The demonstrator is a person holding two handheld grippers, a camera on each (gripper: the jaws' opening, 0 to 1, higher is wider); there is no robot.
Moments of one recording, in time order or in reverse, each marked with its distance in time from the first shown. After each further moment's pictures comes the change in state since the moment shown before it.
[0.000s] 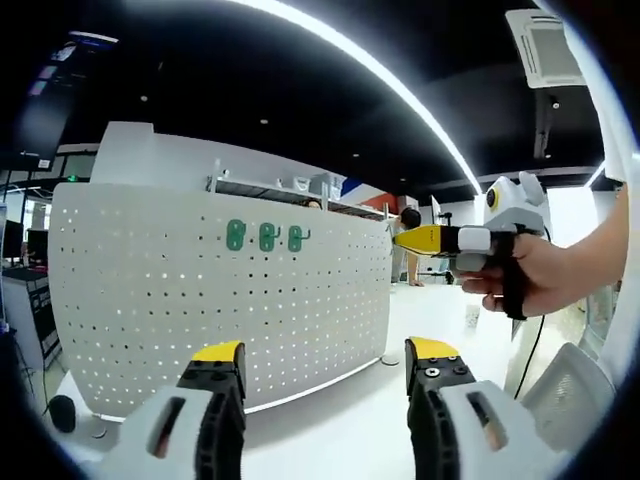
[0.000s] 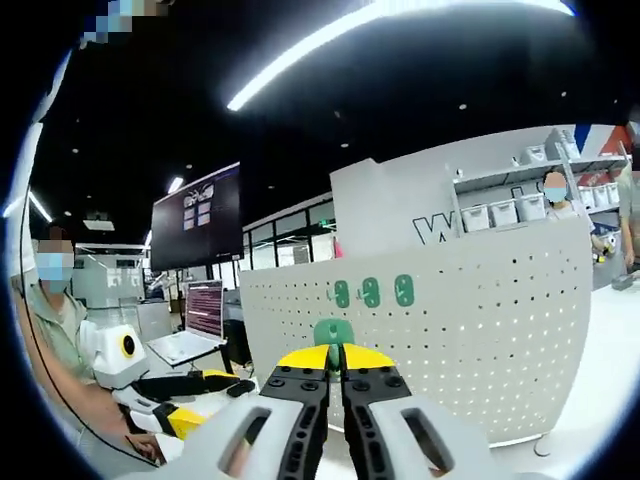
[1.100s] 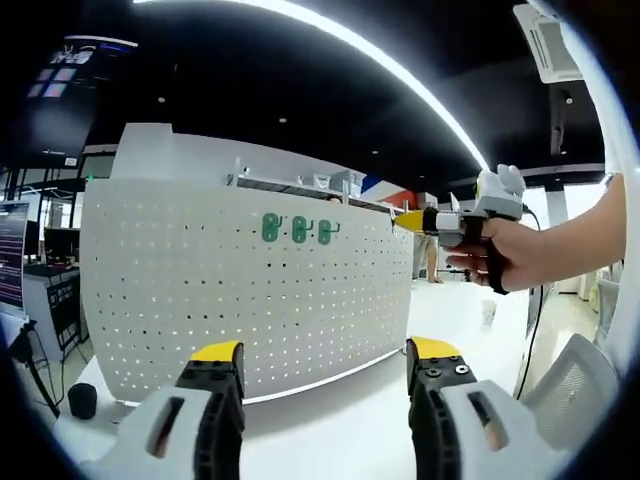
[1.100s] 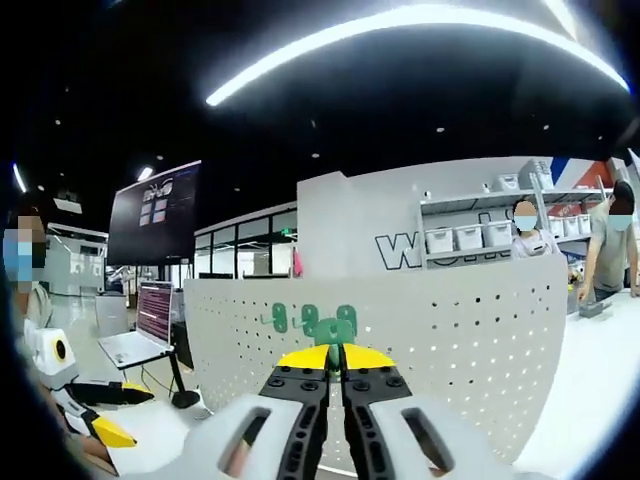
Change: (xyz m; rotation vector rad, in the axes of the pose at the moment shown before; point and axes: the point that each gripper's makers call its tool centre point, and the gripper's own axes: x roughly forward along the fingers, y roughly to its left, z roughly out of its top) left arm -0.026 0.026 -0.010 -0.020 0.005 0.095; right arm 0.035 -0.054 0.023 -0.080 -0.055 -0.171
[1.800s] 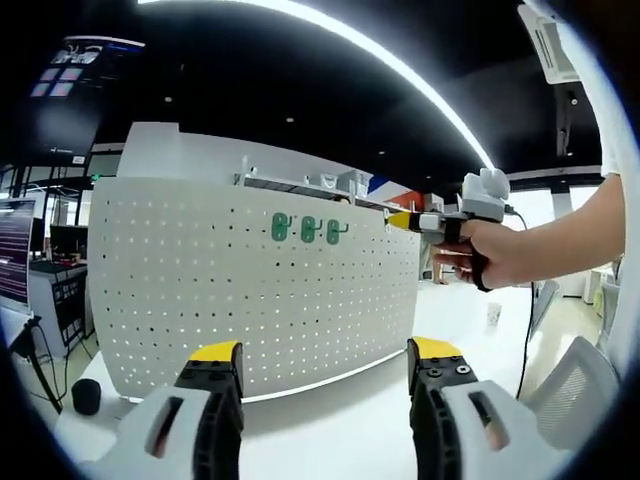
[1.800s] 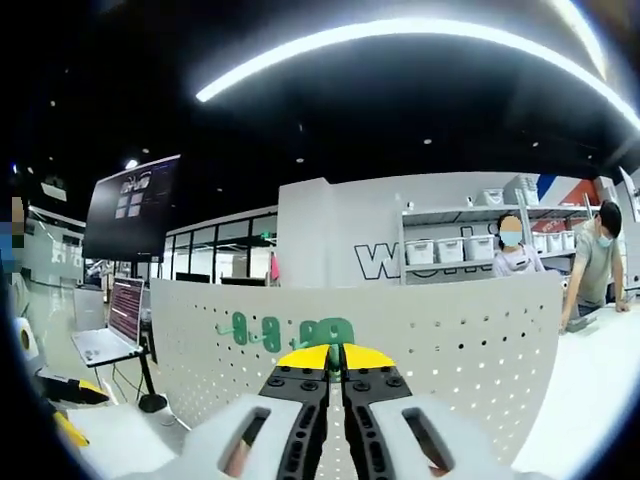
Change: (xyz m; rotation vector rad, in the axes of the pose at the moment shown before) left arm -0.004 0.007 0.000 -0.010 0.002 0.027; right arm 0.032 -0.028 0.003 -0.043 -0.030 -0.088
